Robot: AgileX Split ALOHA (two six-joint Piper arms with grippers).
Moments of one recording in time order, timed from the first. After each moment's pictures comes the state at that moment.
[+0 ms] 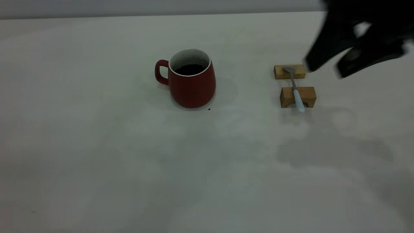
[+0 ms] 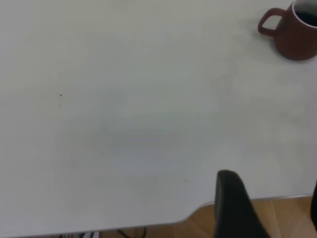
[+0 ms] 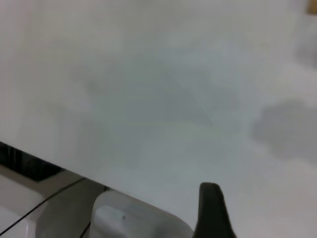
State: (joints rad) left arm -0.05 -0.02 -0.49 -0.01 1.13 0.01; right arm 0.24 1.76 -0.88 0.73 0.58 -0.52
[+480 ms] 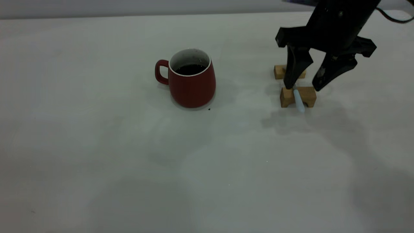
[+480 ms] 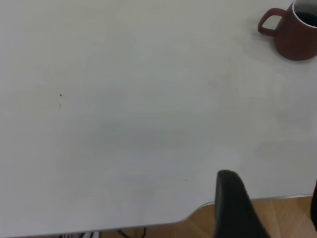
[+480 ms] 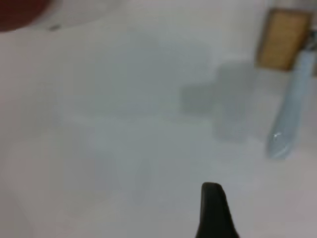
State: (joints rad) left arm -0.05 -0.02 -0.49 -0.01 1.13 0.01; right arm 0.29 2.17 -1.26 0.35 0.64 -0.11
